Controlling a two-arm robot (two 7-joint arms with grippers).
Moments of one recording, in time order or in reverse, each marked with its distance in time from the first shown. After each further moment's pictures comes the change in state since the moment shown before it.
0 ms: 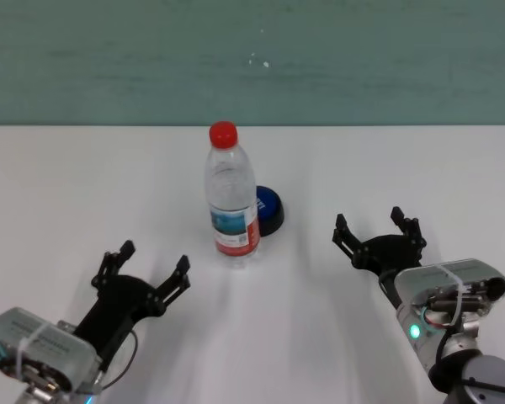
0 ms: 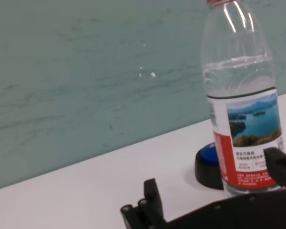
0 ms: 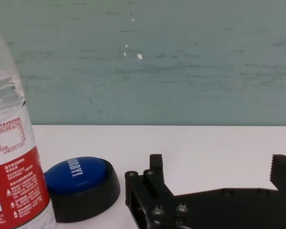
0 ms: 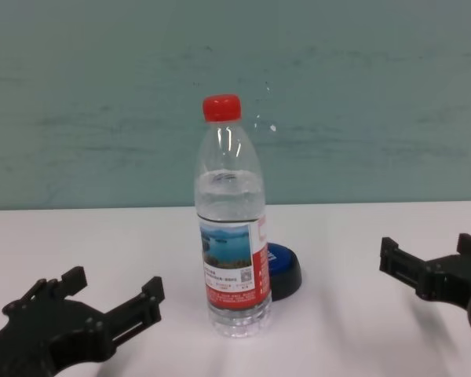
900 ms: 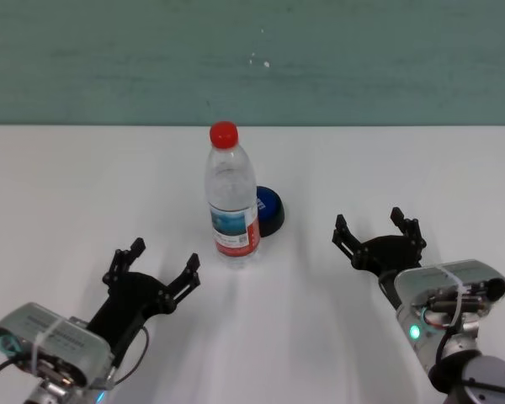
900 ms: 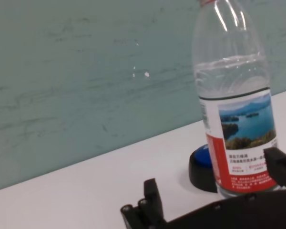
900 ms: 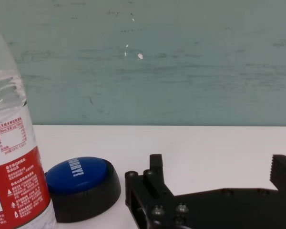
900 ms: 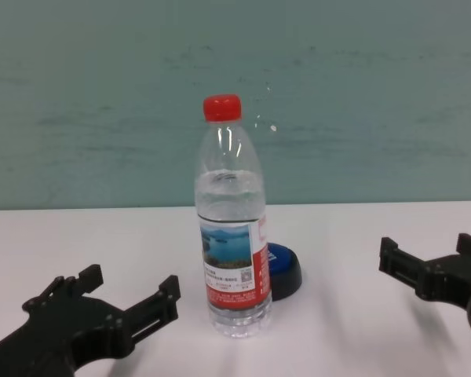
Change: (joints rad) left arm -0.032 -0.017 0.025 0.025 0.026 0.006 0.012; right arm 0.000 0.000 0.000 0.000 0.000 0.000 0.000
